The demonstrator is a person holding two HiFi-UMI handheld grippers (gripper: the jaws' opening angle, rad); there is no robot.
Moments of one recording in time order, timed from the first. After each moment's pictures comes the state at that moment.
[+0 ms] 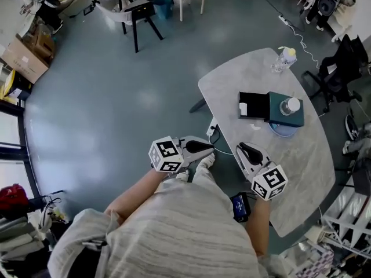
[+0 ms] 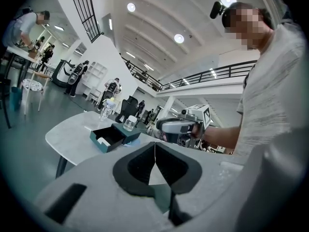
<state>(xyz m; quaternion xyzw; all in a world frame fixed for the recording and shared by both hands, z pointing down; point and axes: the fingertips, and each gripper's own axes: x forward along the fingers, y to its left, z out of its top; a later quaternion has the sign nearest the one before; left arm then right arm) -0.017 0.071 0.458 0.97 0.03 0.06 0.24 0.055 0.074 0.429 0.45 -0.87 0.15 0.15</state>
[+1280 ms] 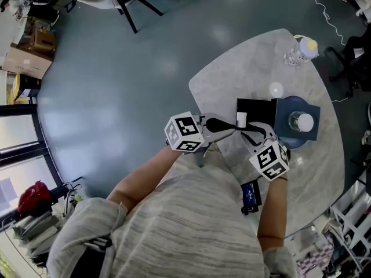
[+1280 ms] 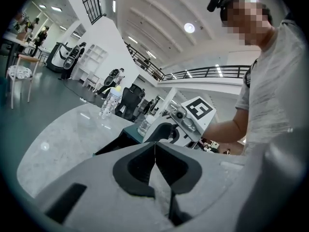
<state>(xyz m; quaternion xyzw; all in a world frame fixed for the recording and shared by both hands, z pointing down) 0.148 -0.083 0.498 0.95 0.07 0.13 0.27 0.171 -0.076 0.538 0.31 -0.85 0.12 0.42</state>
